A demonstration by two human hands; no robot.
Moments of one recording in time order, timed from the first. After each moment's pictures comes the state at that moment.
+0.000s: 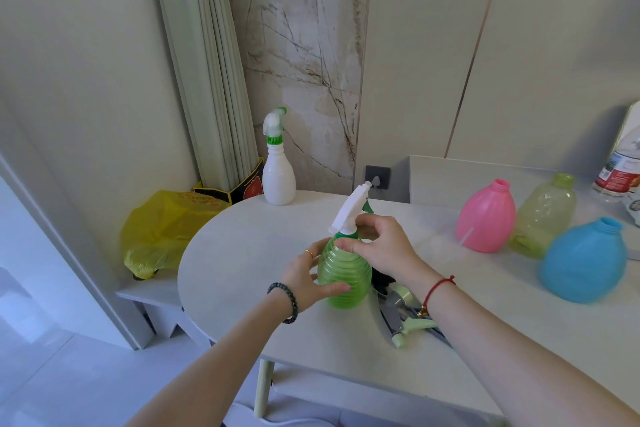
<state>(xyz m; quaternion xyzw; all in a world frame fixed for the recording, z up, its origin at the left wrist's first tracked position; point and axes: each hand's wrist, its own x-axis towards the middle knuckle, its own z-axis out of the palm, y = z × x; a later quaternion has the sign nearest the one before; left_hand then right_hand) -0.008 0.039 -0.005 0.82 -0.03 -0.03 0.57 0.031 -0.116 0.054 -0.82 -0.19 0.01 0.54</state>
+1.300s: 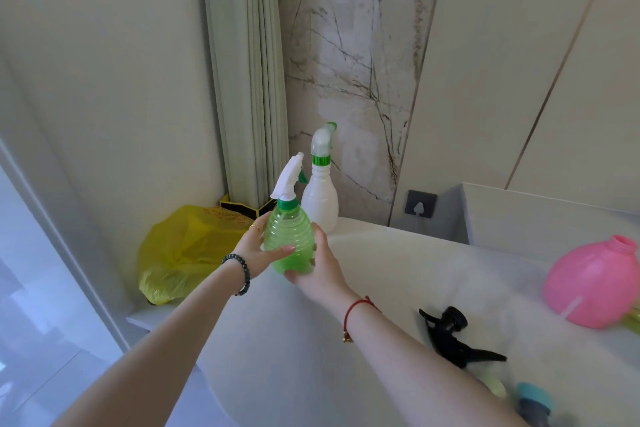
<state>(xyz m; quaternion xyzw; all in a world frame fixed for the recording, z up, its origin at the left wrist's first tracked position) 0.080 0.201 0.008 0.80 0.11 0.10 0.58 0.091 0.062 -0.003 -0.81 -0.21 0.10 0.55</state>
